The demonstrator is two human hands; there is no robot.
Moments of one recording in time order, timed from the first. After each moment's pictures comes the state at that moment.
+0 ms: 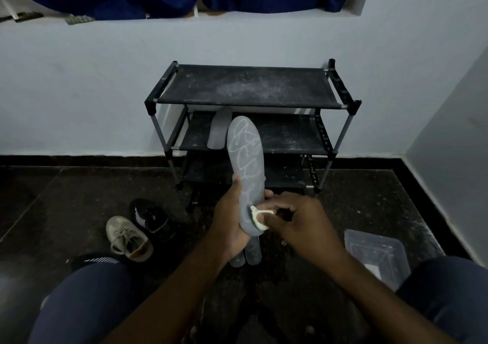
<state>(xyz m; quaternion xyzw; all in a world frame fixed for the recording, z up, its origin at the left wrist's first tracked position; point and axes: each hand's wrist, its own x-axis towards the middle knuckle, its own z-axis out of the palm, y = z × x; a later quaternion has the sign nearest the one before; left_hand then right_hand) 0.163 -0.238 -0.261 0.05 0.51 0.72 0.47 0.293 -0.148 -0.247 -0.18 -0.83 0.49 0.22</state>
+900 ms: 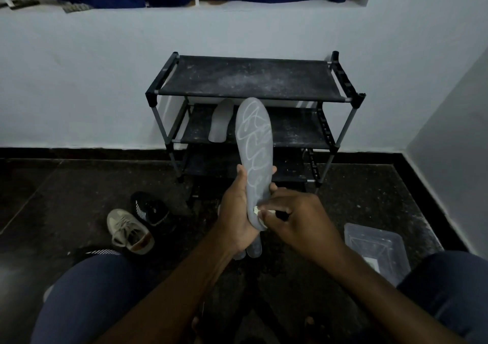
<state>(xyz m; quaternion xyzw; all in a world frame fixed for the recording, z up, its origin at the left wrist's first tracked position) 0.171 -0.242 -0.259 0.07 0.41 0.76 0.50 0.292 -0.154 -0.243 -0.08 -0.90 0.35 0.24</state>
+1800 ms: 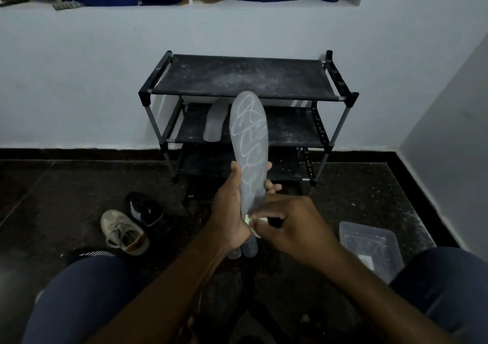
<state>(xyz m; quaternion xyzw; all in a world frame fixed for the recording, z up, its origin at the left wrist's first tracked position) 0.170 -0.243 -0.252 0.10 0.40 0.76 0.51 0.301 -0.162 -0.233 -0.05 -0.91 0.36 0.20</state>
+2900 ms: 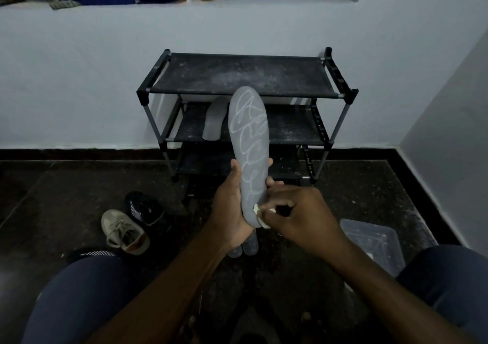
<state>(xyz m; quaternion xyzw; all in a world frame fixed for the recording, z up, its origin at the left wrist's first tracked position) 0.173 -0.244 -0.246 0.12 0.40 0.76 0.50 0.300 -0.148 -0.236 -0.11 -0.88 0.40 0.23</state>
